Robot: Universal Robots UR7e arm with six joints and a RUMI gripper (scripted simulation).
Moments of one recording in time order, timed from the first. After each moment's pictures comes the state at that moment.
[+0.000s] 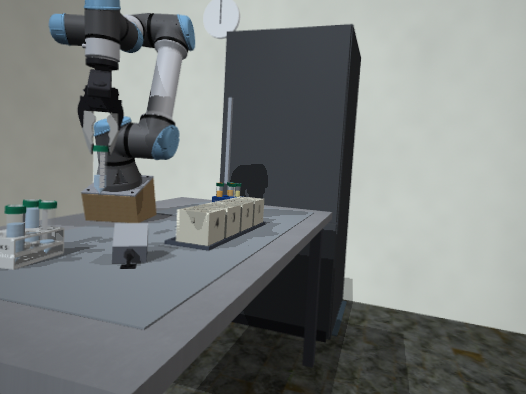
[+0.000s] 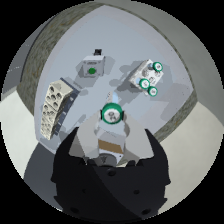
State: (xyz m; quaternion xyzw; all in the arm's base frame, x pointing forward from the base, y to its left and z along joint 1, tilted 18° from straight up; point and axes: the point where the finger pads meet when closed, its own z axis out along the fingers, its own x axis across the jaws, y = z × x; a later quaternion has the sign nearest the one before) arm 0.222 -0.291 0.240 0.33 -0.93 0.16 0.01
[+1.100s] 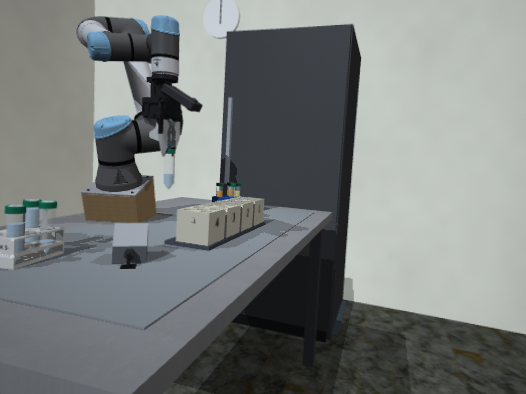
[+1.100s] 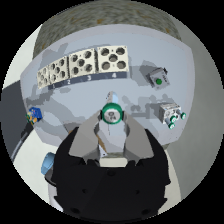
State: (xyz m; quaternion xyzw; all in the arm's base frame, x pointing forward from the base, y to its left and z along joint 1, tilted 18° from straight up) arm 0.292 -0.114 0.195 0.67 -0.73 0.15 0.06
